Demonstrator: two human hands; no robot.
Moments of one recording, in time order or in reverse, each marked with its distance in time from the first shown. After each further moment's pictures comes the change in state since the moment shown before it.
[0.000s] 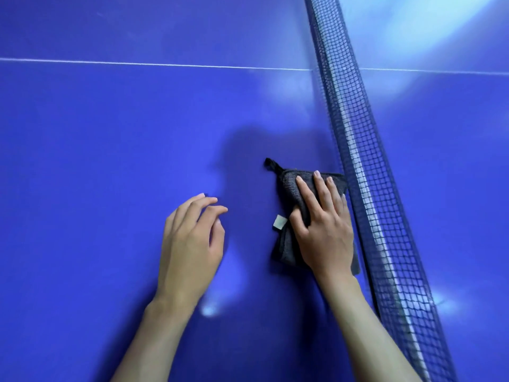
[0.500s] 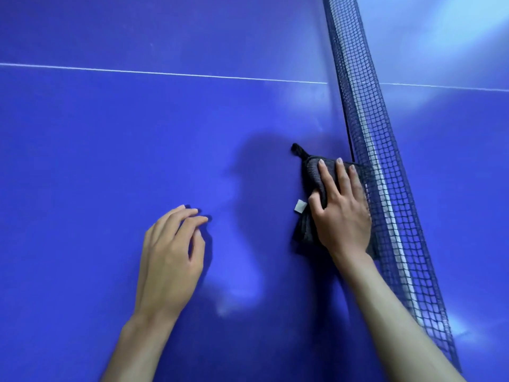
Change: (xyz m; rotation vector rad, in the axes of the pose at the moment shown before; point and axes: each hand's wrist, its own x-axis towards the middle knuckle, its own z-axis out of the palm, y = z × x) left_hand -0.004 -0.021 -0.022 0.045 0.014 -0.117; right_hand 0.067 0.007 0.003 -0.050 -0.041 0.016
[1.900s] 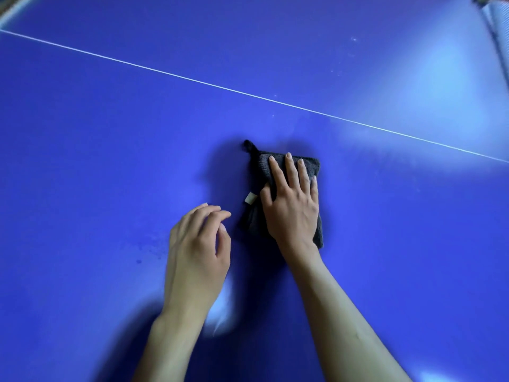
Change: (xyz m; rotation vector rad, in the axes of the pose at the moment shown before) left_hand 0.057 -0.322 -0.192 -0.008 0.184 -0.165; right_hand -0.035 -0.511 0.136 0.049 -0.047 -0.268
